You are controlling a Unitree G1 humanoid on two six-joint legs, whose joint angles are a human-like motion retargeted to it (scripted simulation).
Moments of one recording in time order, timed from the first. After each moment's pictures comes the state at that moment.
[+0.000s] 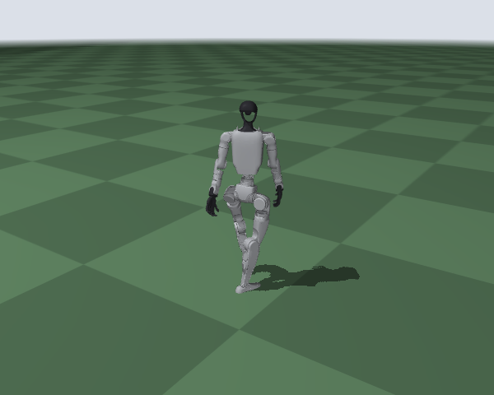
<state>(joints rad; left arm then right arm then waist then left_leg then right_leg) 0.11 0.20 0.35 1.70 0.97 0.19 -0.15 -0.22 -0.13 -0.21 1.36 -0.26 0.04 0.18 0.22 -0.09 -0.05 -0.52 0.03 0.54 0.41 -0.13 0.00 0.07 -0.03 -0.57 0.02 -0.27 -0.02</state>
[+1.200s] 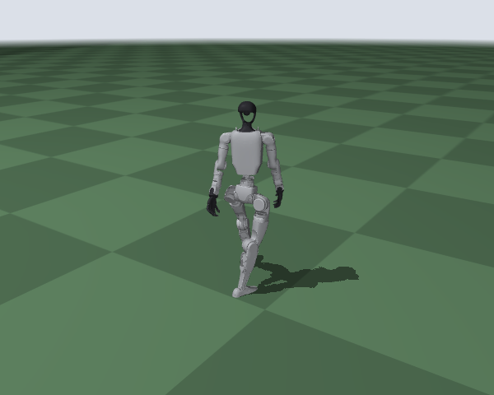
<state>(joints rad) 0.14 0.19 0.40 1.70 0.98 0.25 -0.25 -0.20 -0.13 -0.16 1.41 -0.28 -0.15 0.17 0.22 -0.11 -0.03 -0.65 0.01 0.34 0.20 -0.14 -0.03 0.11 -0.01 -0.48 0.02 -0.25 0.01</state>
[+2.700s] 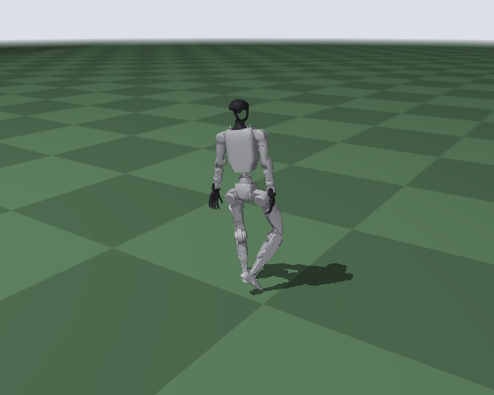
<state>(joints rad) -0.15 0.31 0.23 1.58 0.81 0.14 -0.13 0.01 -0.06 -0.19 1.50 -0.34 0.01 0.17 0.08 -0.05 -0.05 -0.22 0.09 0.46 0.19 -0.23 0.07 -0.28 -0.26 -0.56 1.01 0.07 -0.10</state>
